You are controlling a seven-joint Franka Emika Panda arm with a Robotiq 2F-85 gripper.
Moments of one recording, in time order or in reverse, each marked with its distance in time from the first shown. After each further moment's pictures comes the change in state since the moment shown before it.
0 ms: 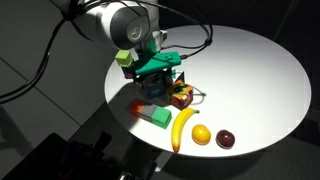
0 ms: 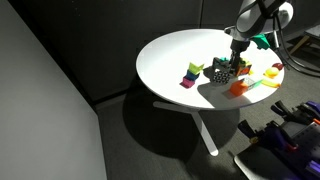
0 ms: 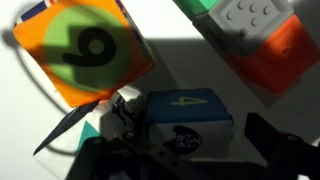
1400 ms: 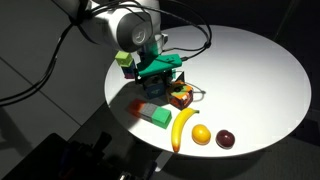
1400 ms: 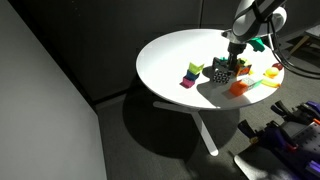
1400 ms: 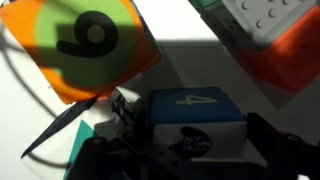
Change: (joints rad) arm 0.000 0.060 0.007 0.047 -0.019 0.000 0.002
